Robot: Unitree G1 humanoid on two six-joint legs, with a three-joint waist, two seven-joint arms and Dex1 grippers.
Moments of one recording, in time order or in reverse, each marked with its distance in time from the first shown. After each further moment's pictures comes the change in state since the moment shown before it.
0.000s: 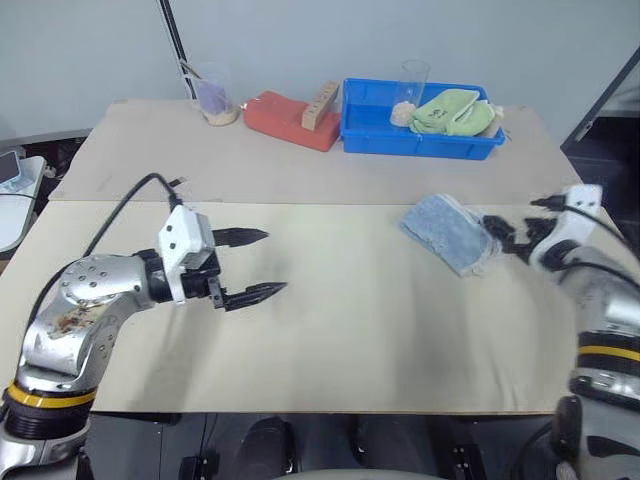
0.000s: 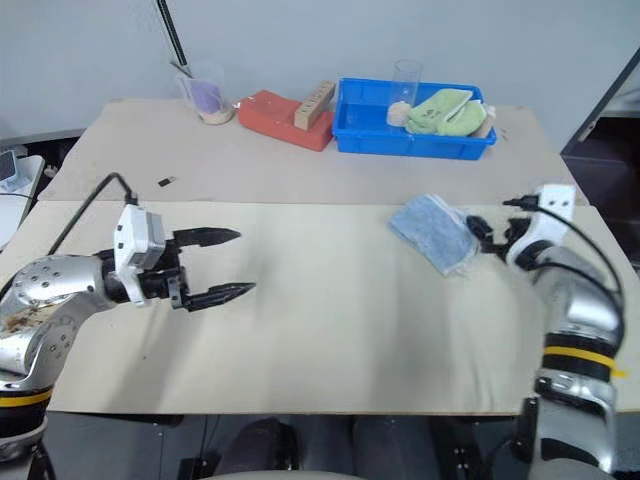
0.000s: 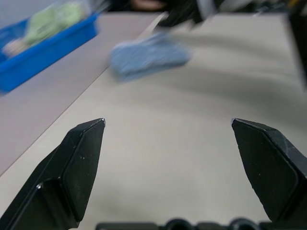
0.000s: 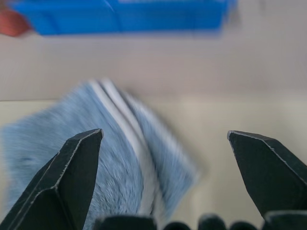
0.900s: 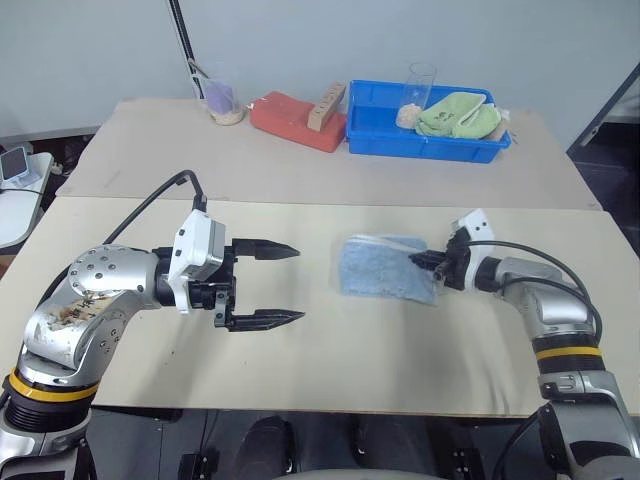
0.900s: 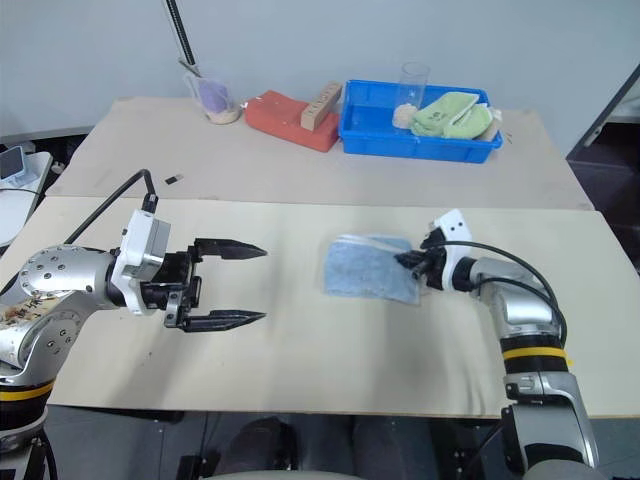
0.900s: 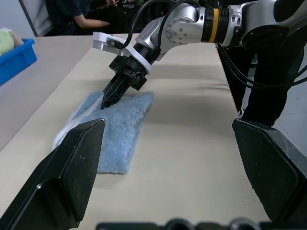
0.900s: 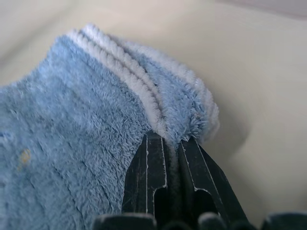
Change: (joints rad) left arm -0.110 -0.012 -0.088 -0.061 -0.133 0.012 -0.174; right arm -0.030 0.108 0.276 0.067 -0.039 -0.022 0.262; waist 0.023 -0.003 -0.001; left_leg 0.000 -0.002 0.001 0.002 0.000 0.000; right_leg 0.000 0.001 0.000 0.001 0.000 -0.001
